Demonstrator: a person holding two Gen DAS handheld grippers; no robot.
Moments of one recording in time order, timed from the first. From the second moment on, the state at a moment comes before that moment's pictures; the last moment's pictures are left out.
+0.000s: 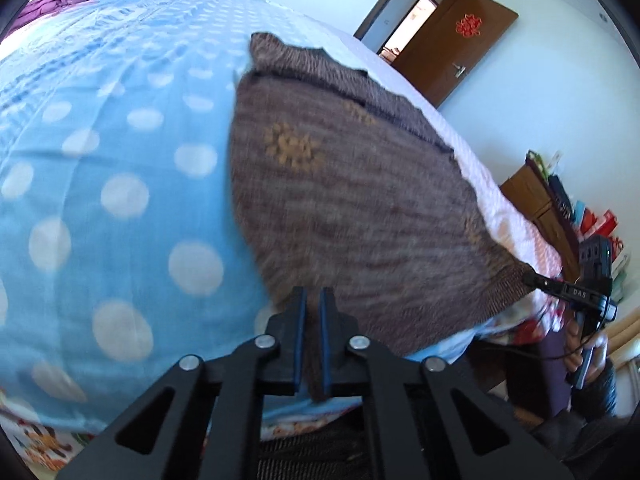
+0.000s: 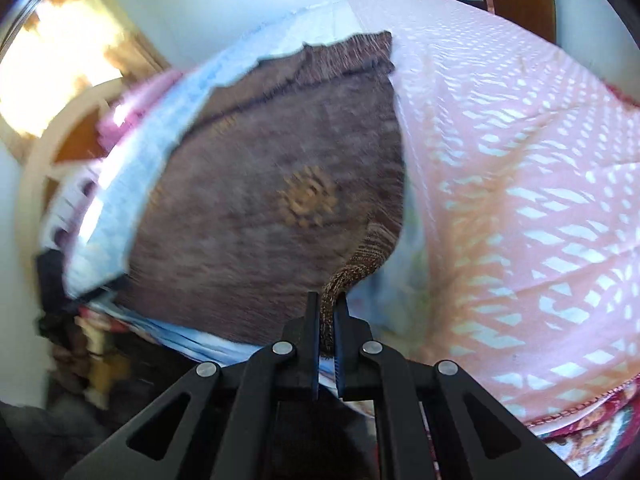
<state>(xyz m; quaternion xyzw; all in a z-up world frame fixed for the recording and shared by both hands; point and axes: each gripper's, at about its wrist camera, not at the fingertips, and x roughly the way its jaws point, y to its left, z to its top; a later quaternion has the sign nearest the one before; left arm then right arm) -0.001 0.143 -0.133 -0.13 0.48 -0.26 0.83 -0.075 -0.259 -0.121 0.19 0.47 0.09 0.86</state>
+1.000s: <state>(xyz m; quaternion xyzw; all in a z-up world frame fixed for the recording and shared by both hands) -0.010 0.150 -0.162 -0.16 0.53 -0.31 0.77 0.103 -0.276 -0.143 0.25 0.44 0.02 0.86</state>
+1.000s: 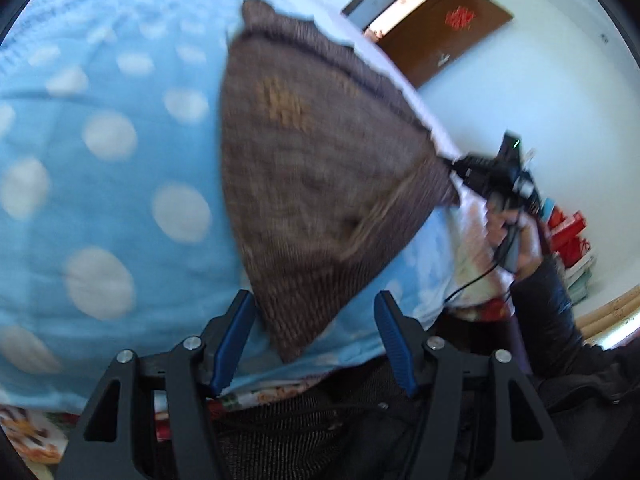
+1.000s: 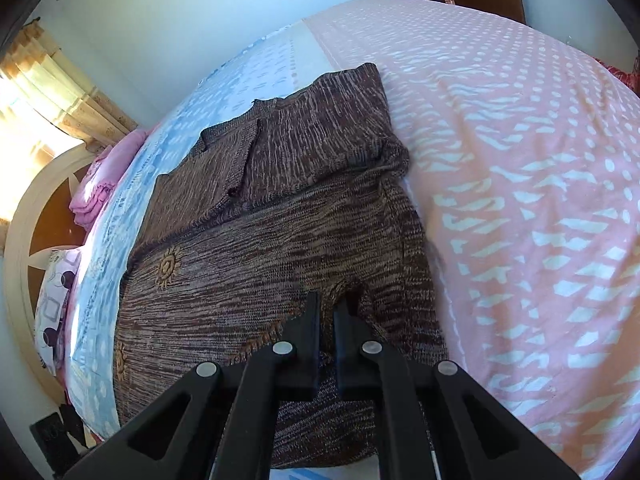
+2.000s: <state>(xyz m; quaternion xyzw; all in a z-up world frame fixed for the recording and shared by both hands) 0.194 0.134 -0.104 -0.16 0.49 -0.23 0.82 0.143 -0.301 -0.149 0.30 0.44 -0.01 0.85</state>
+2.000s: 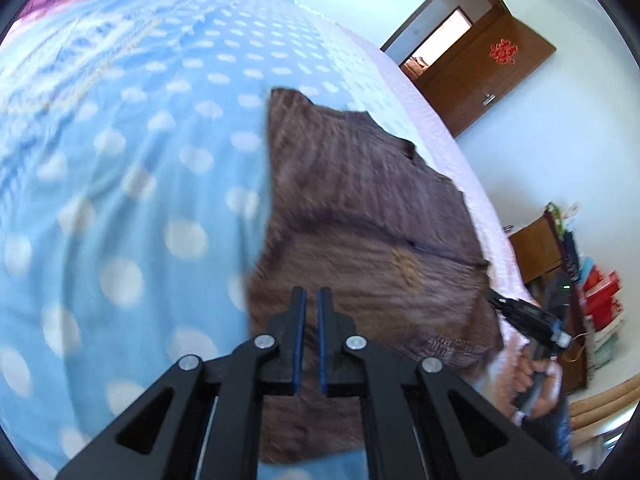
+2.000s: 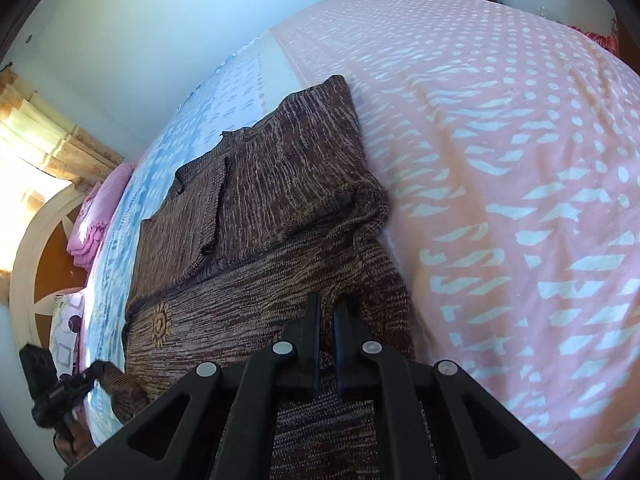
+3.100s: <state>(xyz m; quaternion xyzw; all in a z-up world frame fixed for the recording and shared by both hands) 0.175 0.085 -0.126 -0.02 0.44 -0.26 0.86 0.027 -0.301 -0.086 0.19 0.33 -0.05 0.92</state>
